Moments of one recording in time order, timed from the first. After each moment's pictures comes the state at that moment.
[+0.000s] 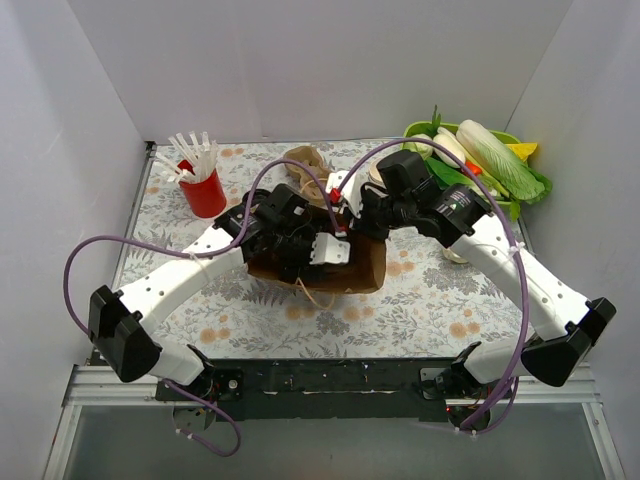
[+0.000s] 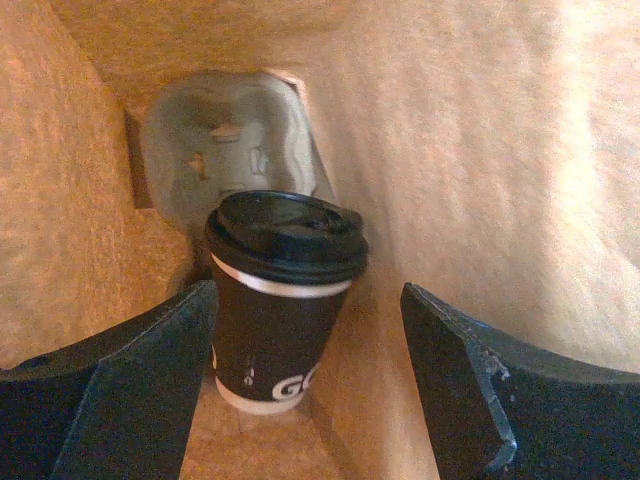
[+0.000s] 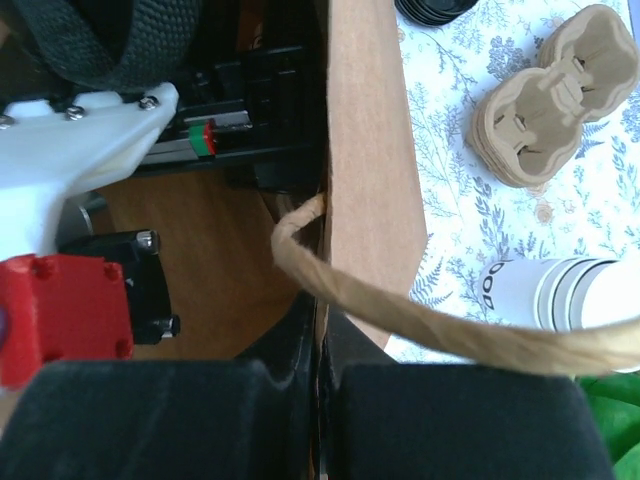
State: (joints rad) left arm -0.76 1.42 1.34 -0.89 0.35 0.93; right arm 0.78 1.37 1.56 -0.91 -0.31 -0.54
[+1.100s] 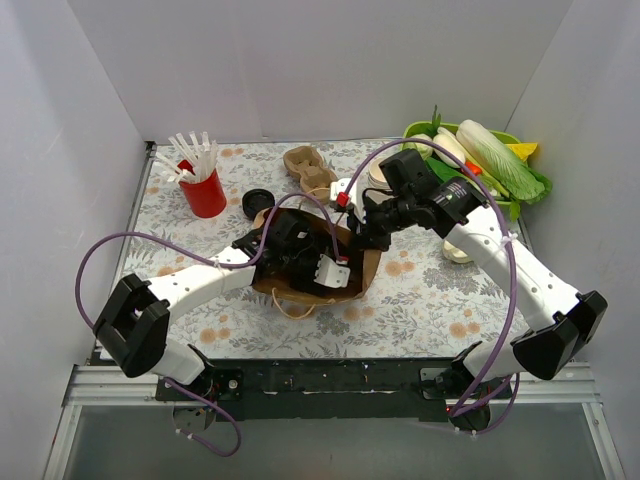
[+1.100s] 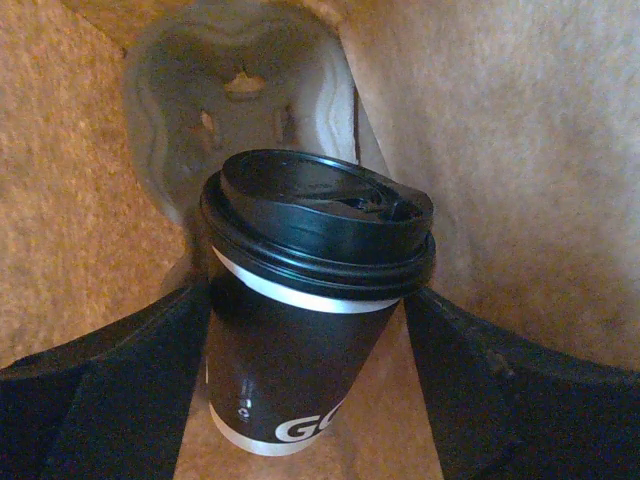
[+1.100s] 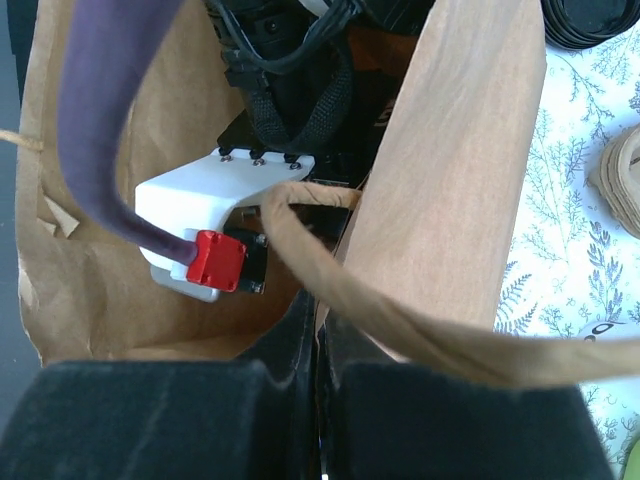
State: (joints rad) left arm -0.77 1.45 0.96 -0.35 0.36 1.11; right arm 0.70 1.41 1.55 -1.01 -0.62 -0.62
